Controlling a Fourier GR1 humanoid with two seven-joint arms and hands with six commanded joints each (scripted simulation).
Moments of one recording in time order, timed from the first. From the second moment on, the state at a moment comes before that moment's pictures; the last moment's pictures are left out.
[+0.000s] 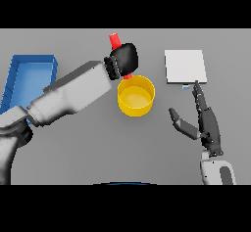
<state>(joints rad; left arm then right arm) -1.25 0.25 -1.06 -0.76 -1.23 -0.31 -0.17 0.10 -0.05 0.10 -1.72 0.20 -0.04 -0.10</state>
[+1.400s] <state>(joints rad) -1.54 0.58 -0.24 -0.21 -0.65 -0.22 0.00 0.06 -0.07 0.12 -1.68 0.20 -0.01 -0.13</state>
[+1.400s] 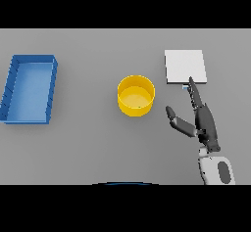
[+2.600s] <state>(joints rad) -0.54 0.56 -0.04 -1.09 -0.16 0.07 0.52 0.06 -0.09 0.11 -1.66 0.19 0.01 -0.15</state>
